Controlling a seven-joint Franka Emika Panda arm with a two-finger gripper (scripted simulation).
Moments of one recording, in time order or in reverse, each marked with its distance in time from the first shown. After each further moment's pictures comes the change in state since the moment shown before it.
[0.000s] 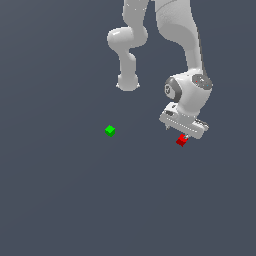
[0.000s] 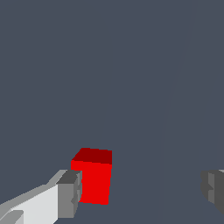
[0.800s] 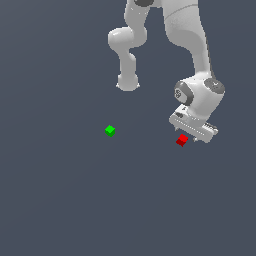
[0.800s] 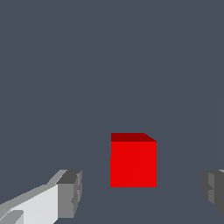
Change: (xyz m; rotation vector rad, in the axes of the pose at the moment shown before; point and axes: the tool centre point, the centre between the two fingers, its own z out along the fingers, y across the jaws) arm -0.024 -0.041 0.012 0.000 -0.004 0.095
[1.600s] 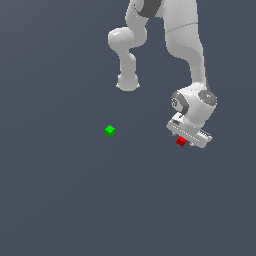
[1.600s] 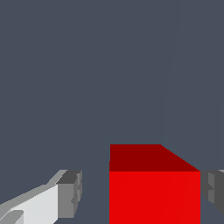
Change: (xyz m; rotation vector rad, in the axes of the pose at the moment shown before) arm 0.000 0.000 0.048 -0.001 0.000 0.004
